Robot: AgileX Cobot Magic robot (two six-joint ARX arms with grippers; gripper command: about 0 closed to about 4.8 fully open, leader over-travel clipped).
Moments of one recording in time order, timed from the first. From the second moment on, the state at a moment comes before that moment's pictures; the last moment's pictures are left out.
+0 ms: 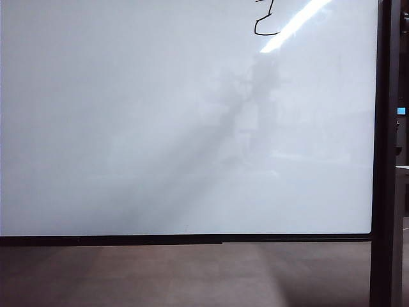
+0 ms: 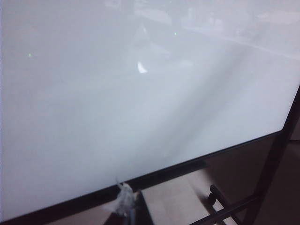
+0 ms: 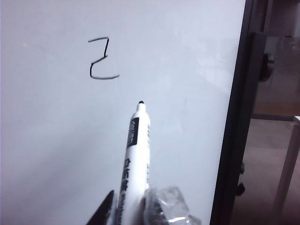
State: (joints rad) left arm -0.31 0.13 0.46 -0.39 0.01 0.05; right arm 0.47 0.32 0.48 0.01 0.29 -0.06
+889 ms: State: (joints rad) left arm -0.31 0.01 0.29 -0.37 -0.02 -0.03; right arm 0.47 0.11 0.26 -0.10 0.29 -0.06
